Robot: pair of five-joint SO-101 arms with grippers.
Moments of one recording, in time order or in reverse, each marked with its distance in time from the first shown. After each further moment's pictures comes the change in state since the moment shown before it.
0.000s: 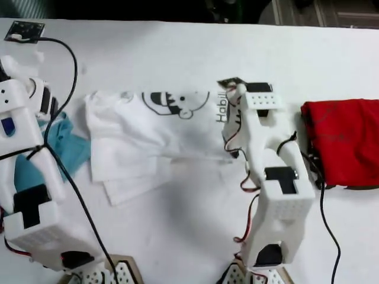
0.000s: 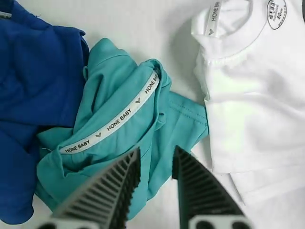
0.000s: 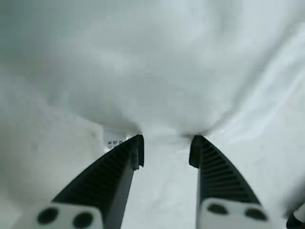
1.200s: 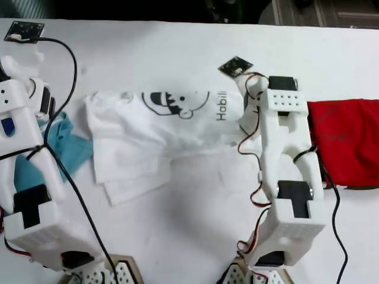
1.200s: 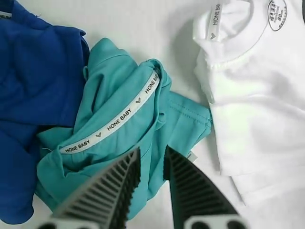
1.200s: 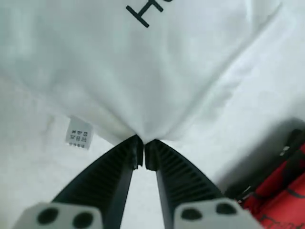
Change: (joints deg) left arm 0.0 0.0 0.0 0.0 0.0; right arm 4.7 -12.6 0.0 -6.2 26.5
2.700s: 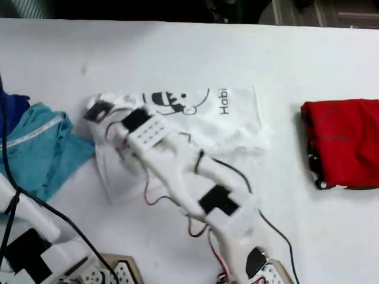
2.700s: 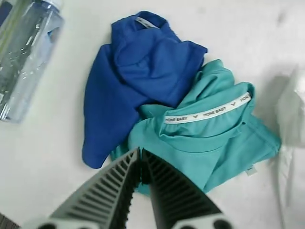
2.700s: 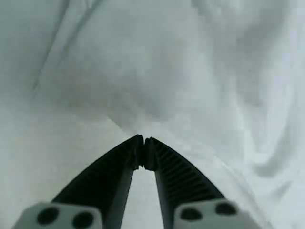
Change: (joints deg) left arm -20.1 -21.0 0.0 0.0 0.0; right arm -48.5 16.0 -13.5 3.6 -29.4
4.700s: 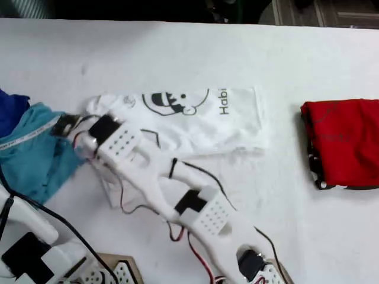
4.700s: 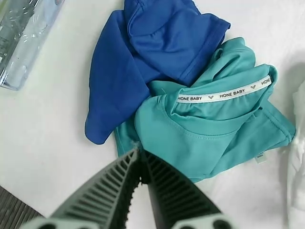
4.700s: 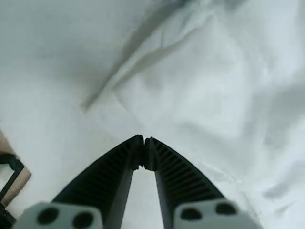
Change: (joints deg) left arm -4.5 -1.1 5.7 0.0 0.0; right arm -8.4 12.2 -26.7 15.8 2.0
